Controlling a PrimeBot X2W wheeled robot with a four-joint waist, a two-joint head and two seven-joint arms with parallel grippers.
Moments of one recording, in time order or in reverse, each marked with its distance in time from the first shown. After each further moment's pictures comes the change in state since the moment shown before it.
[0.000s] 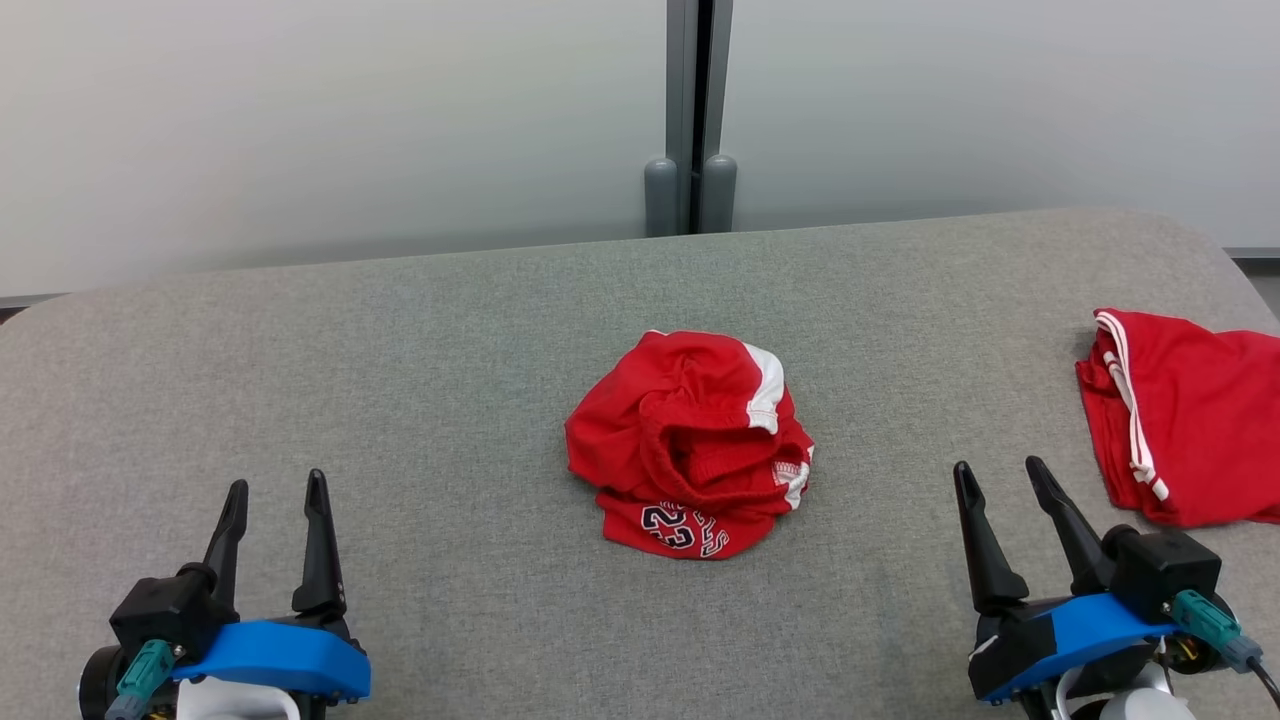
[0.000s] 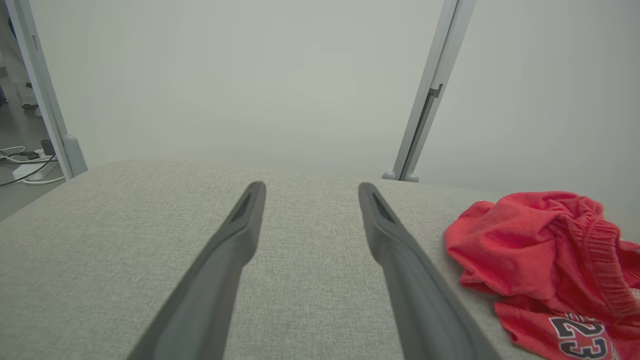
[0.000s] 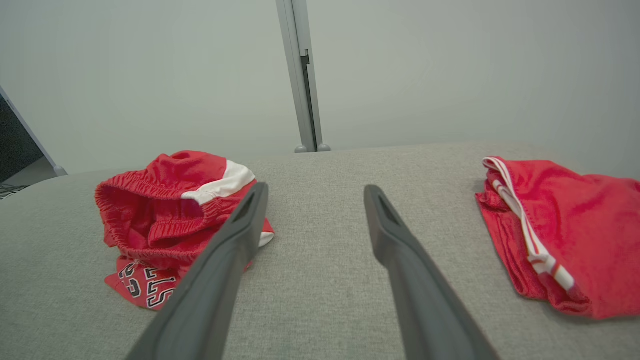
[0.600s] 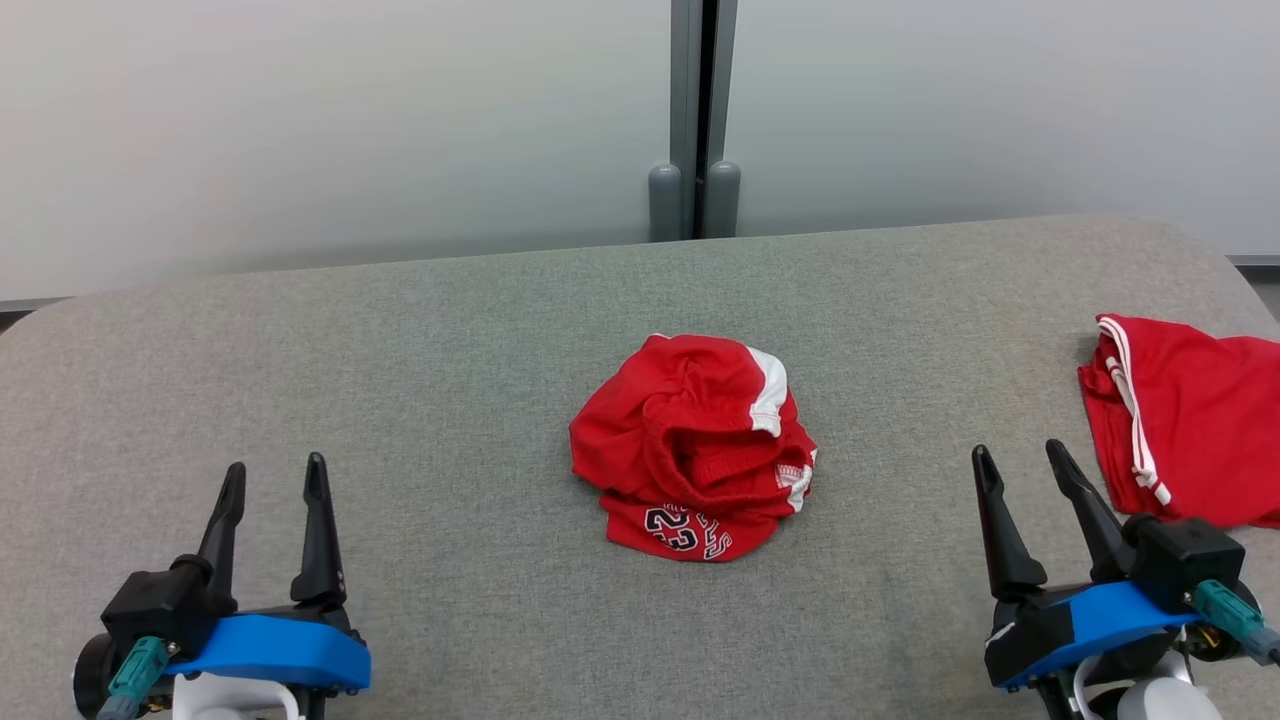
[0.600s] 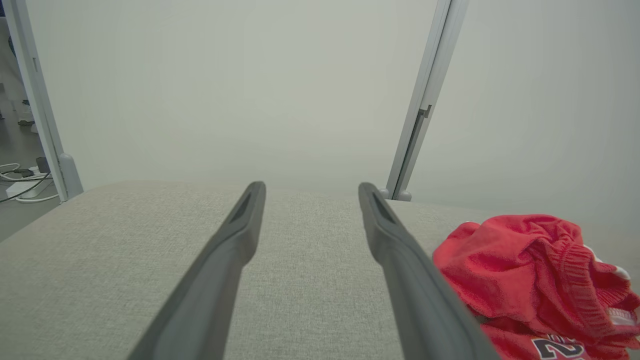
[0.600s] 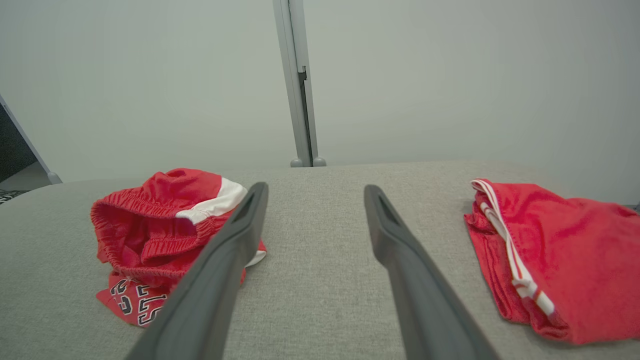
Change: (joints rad) left arm 0.005 0.026 -0.042 -0.075 -0.040 0.037 0.000; right arm -0.009 -0.017 -0.015 -0.027 -0.006 0.000 0.005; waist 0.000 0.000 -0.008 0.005
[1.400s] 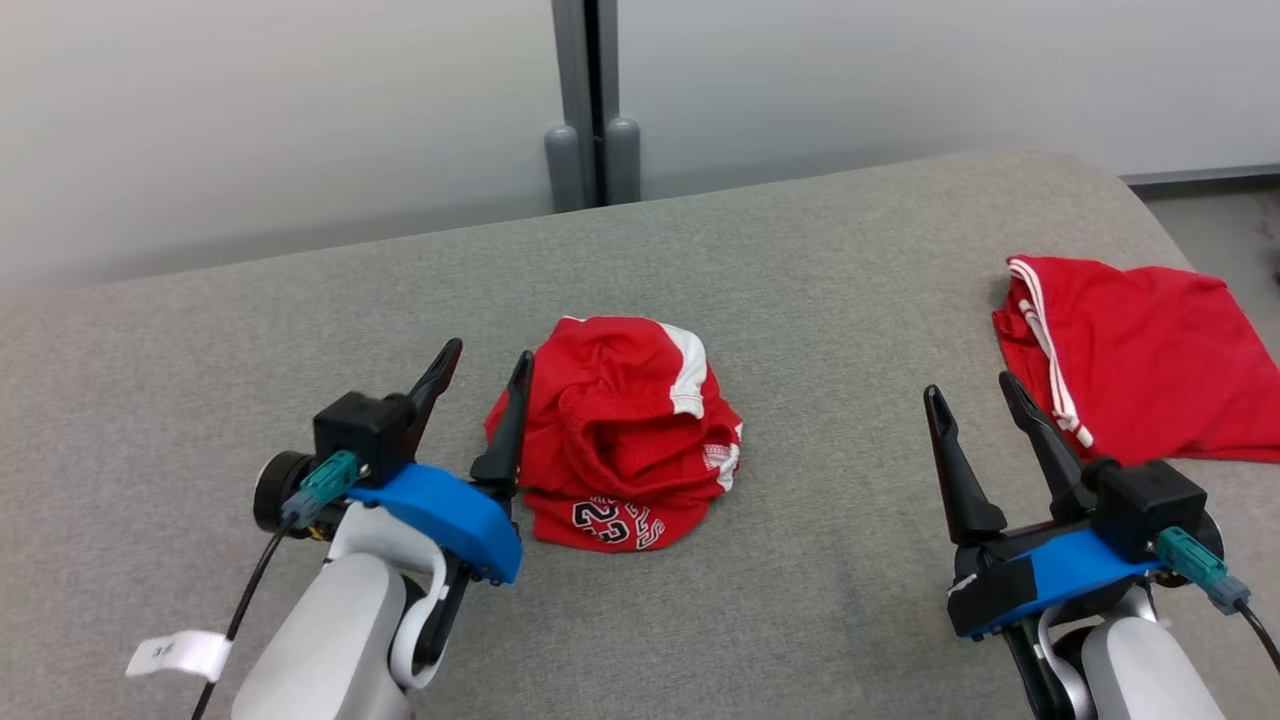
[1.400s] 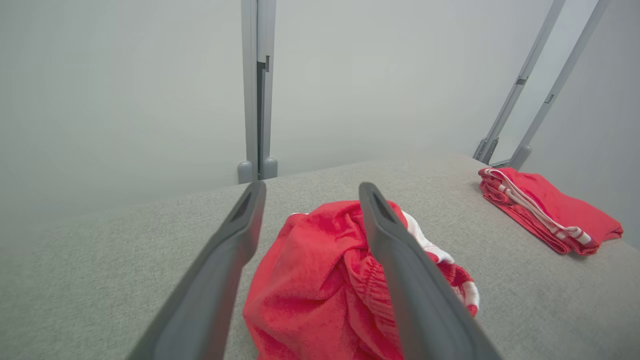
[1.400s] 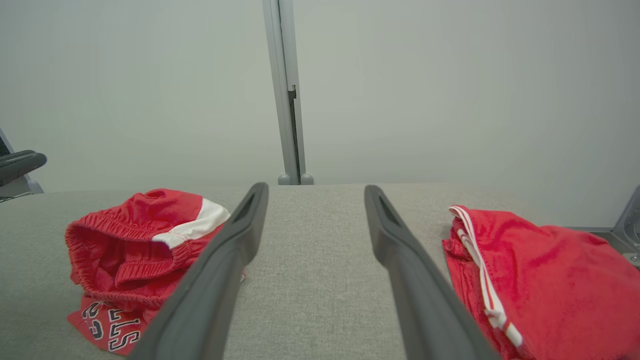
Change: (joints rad) left arm -0.345 -0.049 -0.312 0.202 -0.043 -0.071 0.157; right arm -0.114 -0.017 0.098 0.013 0.000 0.000 -0.031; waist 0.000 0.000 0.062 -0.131
